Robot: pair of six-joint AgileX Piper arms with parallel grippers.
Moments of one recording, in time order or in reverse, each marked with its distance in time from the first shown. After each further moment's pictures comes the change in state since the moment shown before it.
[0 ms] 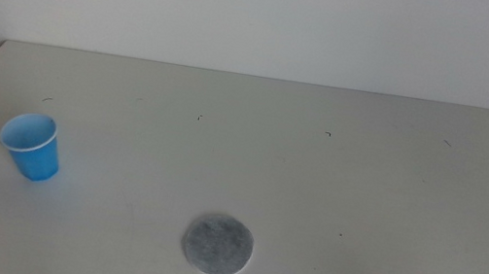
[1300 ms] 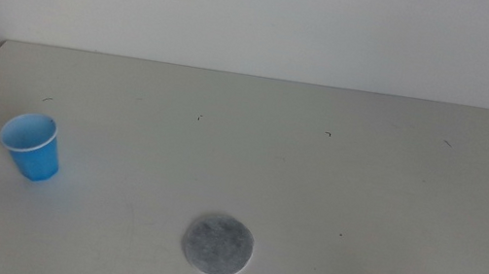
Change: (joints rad) left arm 0.000 1.004 -1.380 0.000 0.814 0.000; right arm 0.000 0.000 0.000 0.000 0.000 0.000
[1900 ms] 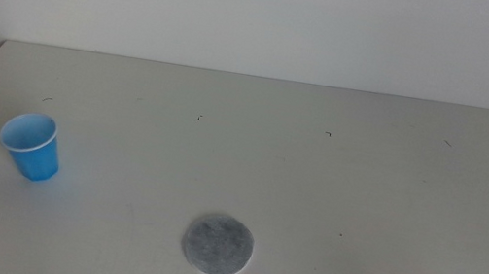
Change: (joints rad) left arm 0.000 0.467 -0.280 0.090 0.216 0.000; right arm 0.000 0.000 0.000 0.000 0.000 0.000
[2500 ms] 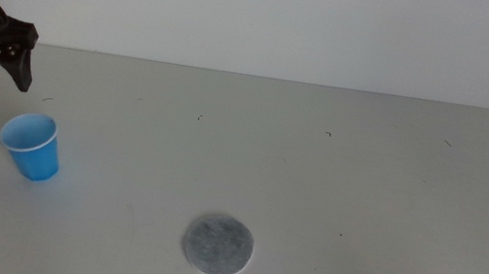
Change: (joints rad) left arm 0.110 0.334 -0.002 -0.157 0.036 0.137; right arm 0.000 0.000 0.000 0.000 0.000 0.000
